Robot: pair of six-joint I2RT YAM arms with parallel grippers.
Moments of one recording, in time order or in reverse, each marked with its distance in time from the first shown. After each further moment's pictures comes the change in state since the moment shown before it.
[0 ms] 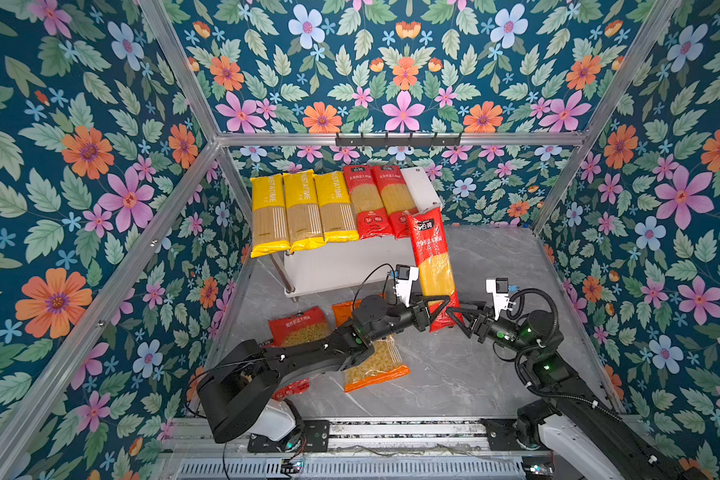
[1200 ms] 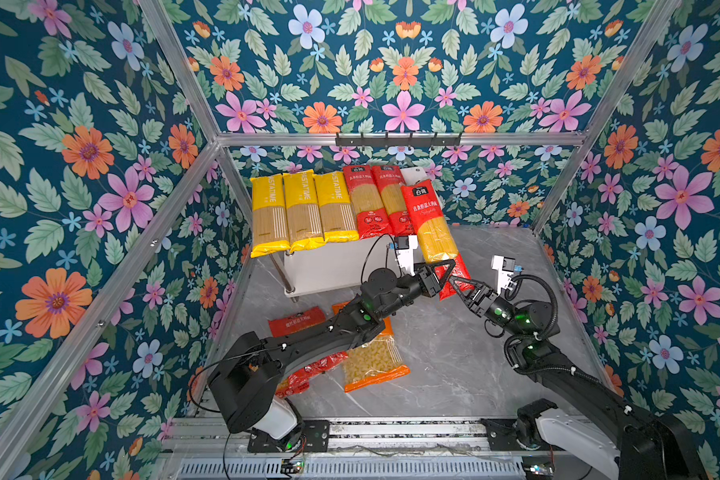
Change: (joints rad) left arm 0.043 0.061 0.248 -0.150 -0.102 -0.090; right arm 0.001 0.268 0.103 0.484 0.070 0.323
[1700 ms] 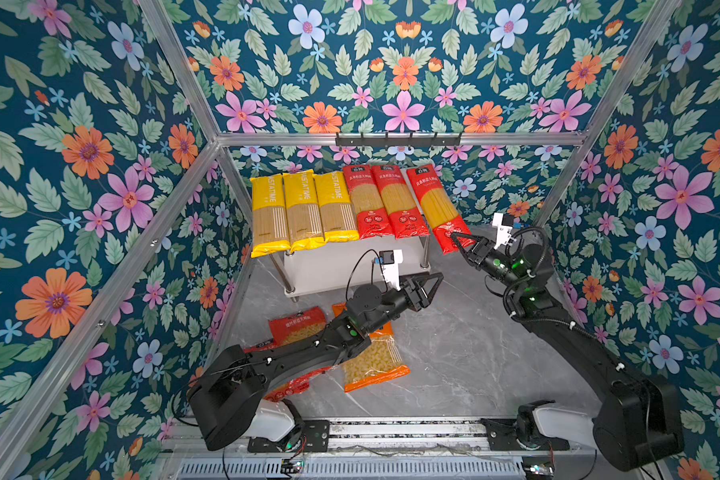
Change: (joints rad) left arm -0.020 -0.131 -0.249 0.050 -0.059 0.021; right arm -0.120 0.281 0.475 -0.409 0.023 0.029
